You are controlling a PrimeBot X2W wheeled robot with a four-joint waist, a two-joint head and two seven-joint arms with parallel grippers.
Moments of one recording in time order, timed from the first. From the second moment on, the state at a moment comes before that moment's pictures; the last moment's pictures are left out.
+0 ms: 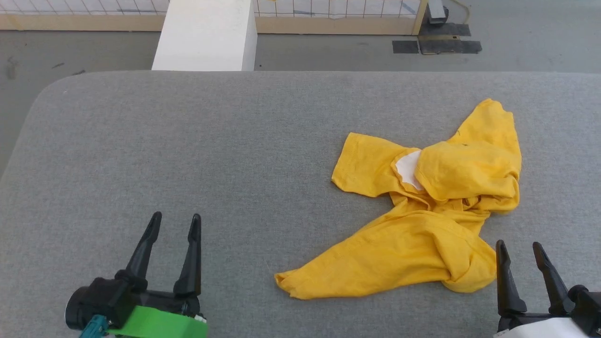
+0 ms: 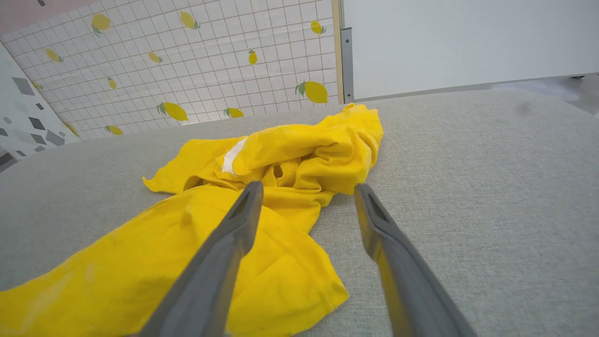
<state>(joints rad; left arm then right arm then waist) 0.11 0.14 -0.07 -0.14 -0.26 -0.12 -0.26 0.18 -0.05 -0.12 -0.01 0.20 0.13 -0.21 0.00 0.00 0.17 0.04</state>
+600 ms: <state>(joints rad) -0.58 0.33 -0.52 0.03 -0.42 -0.12 0.02 0.13 -0.05 -0.12 0.02 0.19 0.13 -0.22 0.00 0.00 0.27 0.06</state>
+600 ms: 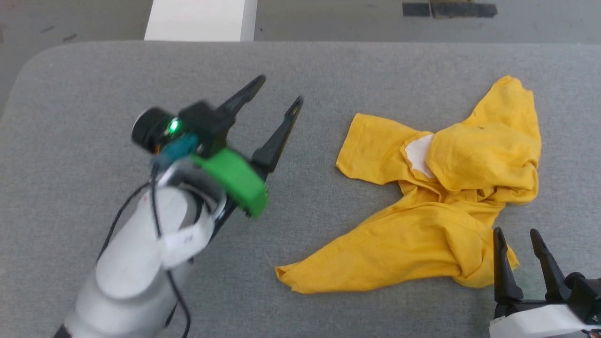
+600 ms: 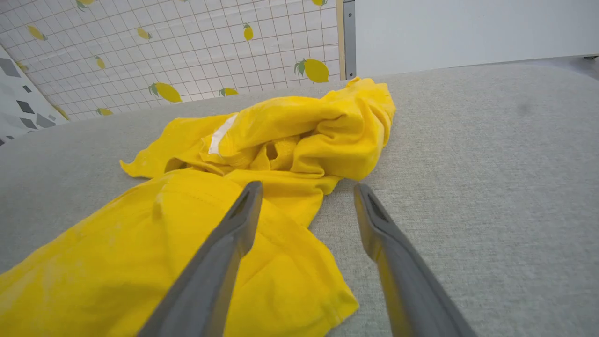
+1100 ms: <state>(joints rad) -0.82 0.22 -0.67 0.41 -0.53 -0.12 0.33 0.09 -0.05 -0.08 0.03 0.19 0.13 -0.24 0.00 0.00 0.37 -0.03</state>
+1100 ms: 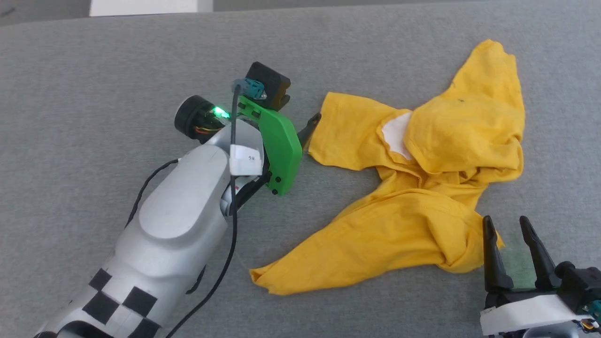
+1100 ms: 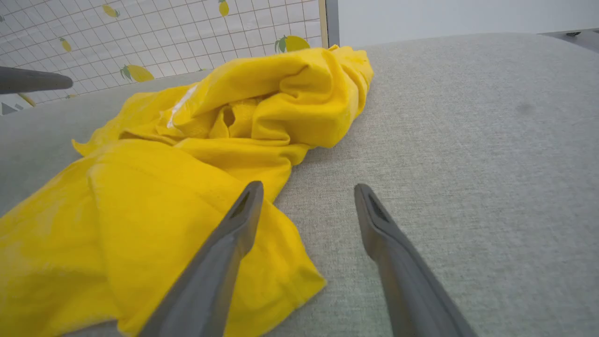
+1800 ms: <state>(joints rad) -0.85 0.21 -0.72 0.48 -0.62 -0.11 0.53 0.08 -0.05 -0.08 0.03 0.19 0.13 -0.25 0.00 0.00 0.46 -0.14</state>
